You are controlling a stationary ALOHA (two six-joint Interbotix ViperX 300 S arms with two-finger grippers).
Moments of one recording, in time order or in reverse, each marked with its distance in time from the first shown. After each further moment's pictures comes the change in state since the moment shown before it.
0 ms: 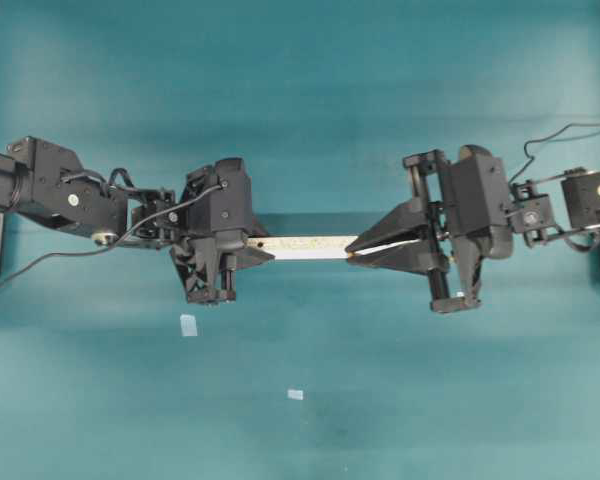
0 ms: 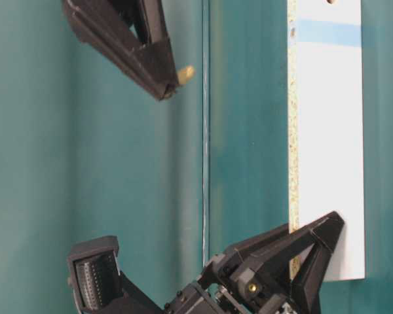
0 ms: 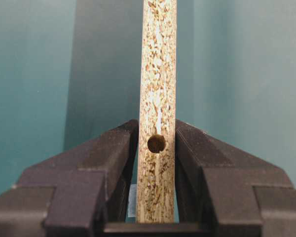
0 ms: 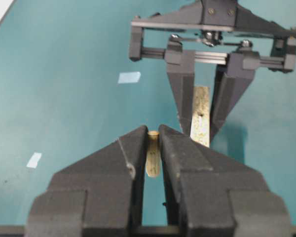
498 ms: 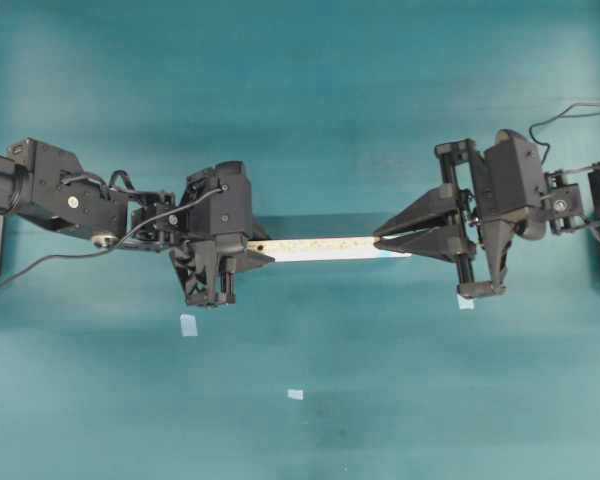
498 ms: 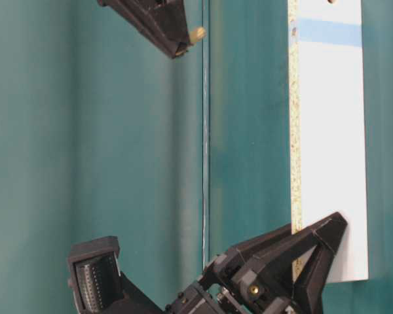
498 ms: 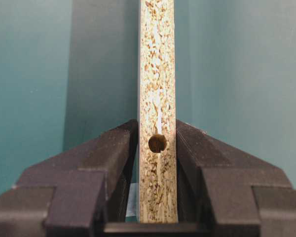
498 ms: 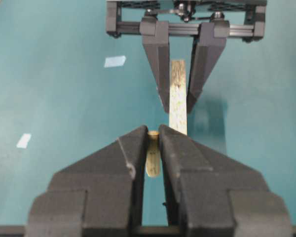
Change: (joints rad) left arm -0.012 0.000 0.000 0.000 0.002 -0.002; right arm -0.055 -0.041 0.129 0.011 -0.110 -0.002
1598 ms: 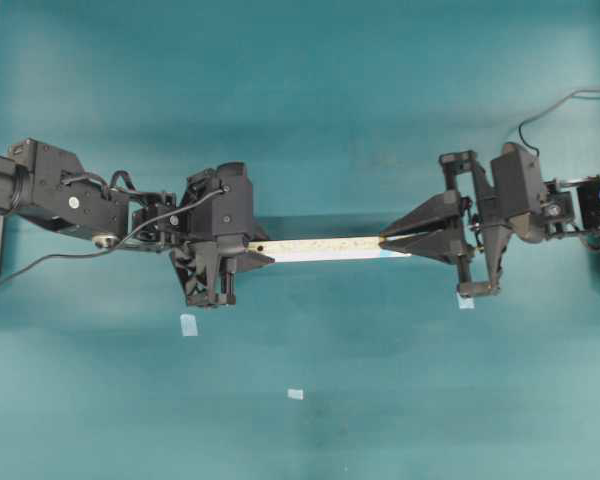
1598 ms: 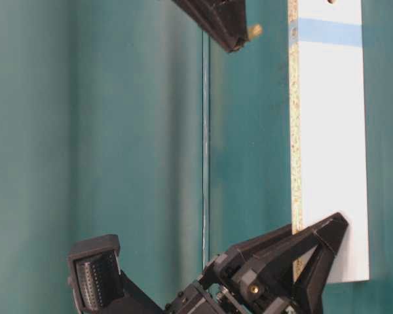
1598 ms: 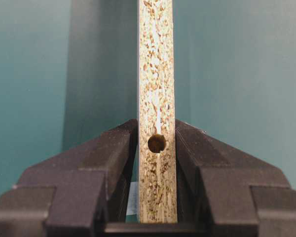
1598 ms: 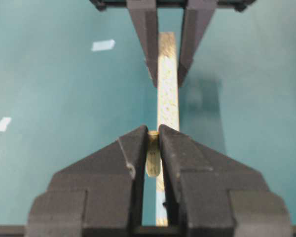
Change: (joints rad) left arm -0.002 0.000 -0.006 0.000 0.021 -0.003; right arm -0.015 0.224 0.103 0.117 -0.376 -0.126
